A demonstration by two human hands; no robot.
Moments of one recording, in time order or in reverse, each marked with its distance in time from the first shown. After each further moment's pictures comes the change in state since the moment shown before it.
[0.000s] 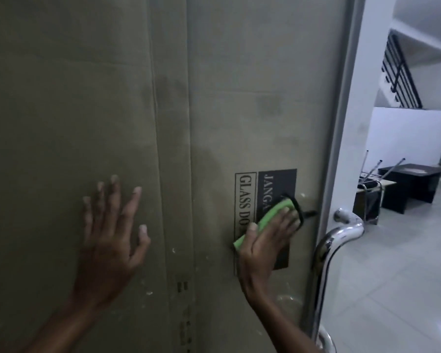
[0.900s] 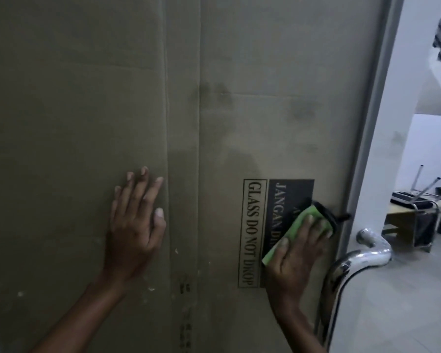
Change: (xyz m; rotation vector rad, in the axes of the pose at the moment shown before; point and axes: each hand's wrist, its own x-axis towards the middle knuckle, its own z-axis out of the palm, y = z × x) left_hand 0.019 0.032 0.016 -0.013 0.071 -0.096; right_hand 0.032 0.048 -0.026 -0.072 0.047 -0.203
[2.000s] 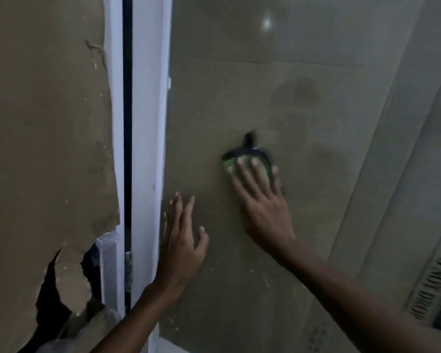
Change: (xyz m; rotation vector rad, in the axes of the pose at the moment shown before) left_hand -0.107 -0.202 -0.107 -0.102 -0.148 -0.461; right_hand -0.075 -0.315 0.136 0.016 -0.350 -1.023
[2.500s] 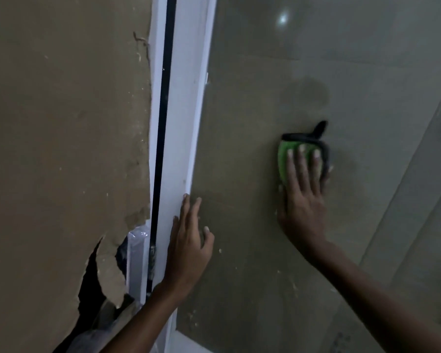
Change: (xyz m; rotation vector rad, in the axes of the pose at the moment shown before) left_hand -0.005 -0.044 -0.020 -0.067 0.048 -0.052; right_hand 0.013 -0.006 0.003 0.037 0.157 0.239
